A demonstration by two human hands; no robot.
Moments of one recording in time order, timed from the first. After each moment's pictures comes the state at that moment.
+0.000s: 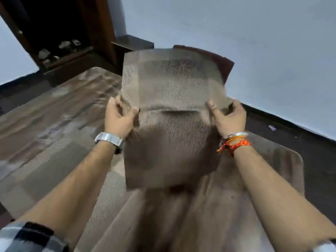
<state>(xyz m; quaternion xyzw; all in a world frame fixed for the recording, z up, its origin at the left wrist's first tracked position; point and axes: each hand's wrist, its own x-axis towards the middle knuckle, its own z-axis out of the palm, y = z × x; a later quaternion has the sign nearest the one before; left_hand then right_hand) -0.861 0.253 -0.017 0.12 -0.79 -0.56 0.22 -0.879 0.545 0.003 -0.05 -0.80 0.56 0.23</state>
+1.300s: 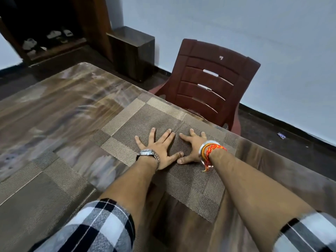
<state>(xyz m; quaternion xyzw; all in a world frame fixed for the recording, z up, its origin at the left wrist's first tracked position) -1.002 0.290 -0.166 -0.06 -0.98 -0.10 -0.18 -1.041 0.465 -0.143 0.09 -0.95 0.08 -0.29</state>
